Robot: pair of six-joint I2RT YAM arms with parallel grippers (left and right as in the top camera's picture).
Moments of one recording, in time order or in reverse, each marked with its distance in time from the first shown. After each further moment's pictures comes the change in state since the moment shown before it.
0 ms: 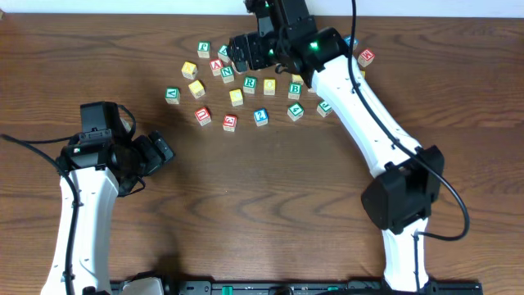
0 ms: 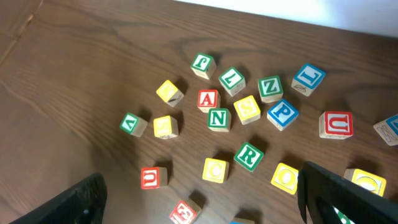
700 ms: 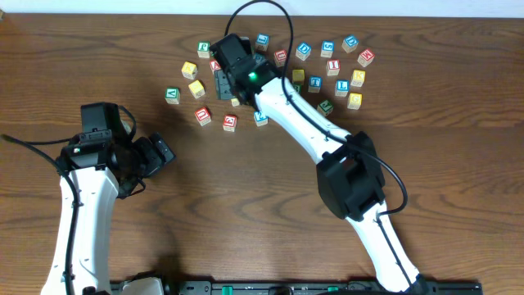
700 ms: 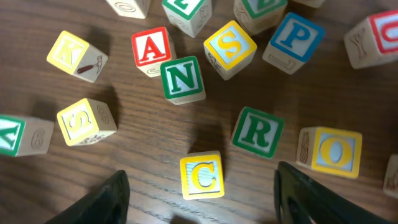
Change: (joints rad) left arm 0.000 0.000 0.000 -0.021 0.000 0.000; right arm 0.167 0.268 0.043 0.004 0.405 0.254
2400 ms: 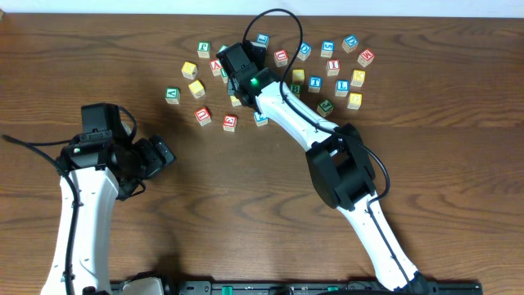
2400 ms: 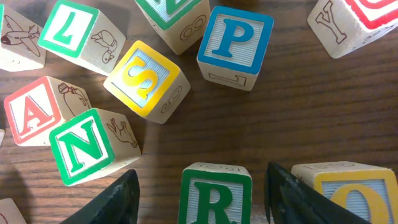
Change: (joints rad) left arm 0.000 0.000 0.000 -0.018 0.000 0.000; right arm -0.041 0.137 0.000 0.141 0.106 0.192
